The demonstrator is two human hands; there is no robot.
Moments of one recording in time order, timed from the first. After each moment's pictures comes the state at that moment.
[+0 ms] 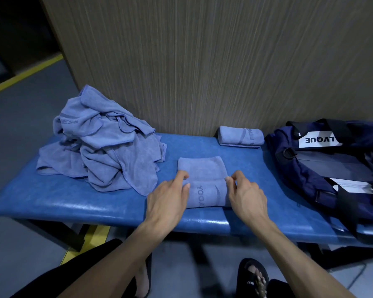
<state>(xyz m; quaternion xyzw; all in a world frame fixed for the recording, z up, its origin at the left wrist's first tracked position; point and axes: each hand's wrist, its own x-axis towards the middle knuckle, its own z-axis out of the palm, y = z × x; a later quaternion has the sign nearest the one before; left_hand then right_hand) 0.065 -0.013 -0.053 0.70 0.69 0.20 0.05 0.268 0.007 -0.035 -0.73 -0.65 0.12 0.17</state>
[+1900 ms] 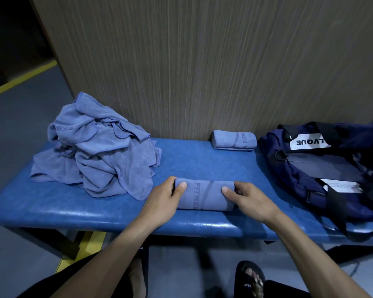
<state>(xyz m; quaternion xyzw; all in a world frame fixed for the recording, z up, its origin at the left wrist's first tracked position) 0.050 0.002 -0.057 0.65 0.63 0.30 0.31 0.307 0.009 -0.020 -0.62 -0.65 0.38 0.19</state>
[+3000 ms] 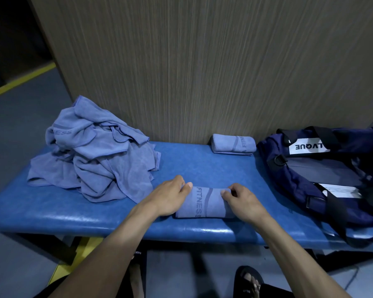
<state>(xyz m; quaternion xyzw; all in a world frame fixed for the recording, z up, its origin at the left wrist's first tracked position) 0.059 0.032 -0.029 0.73 0.62 0.10 0.26 0.287 0.020 -0.026 -0.71 -0.61 0.32 0.18</state>
